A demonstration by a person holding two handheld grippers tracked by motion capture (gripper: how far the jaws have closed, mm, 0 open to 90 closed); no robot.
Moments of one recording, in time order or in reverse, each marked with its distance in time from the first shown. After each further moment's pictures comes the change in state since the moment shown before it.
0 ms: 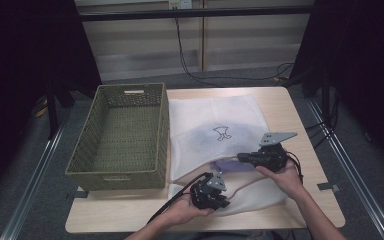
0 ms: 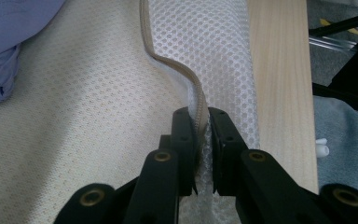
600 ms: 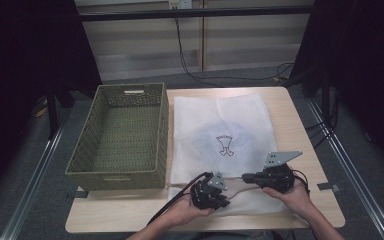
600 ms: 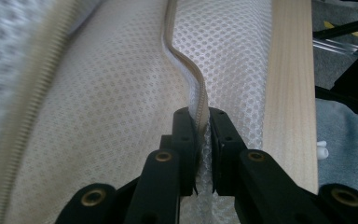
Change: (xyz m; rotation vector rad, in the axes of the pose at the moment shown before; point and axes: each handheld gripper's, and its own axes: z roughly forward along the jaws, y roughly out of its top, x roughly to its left) left arm -0.001 0.000 0.001 -0.009 0.006 -0.030; right arm 0.033 -0.035 -0.017 0.079 0.061 -0.024
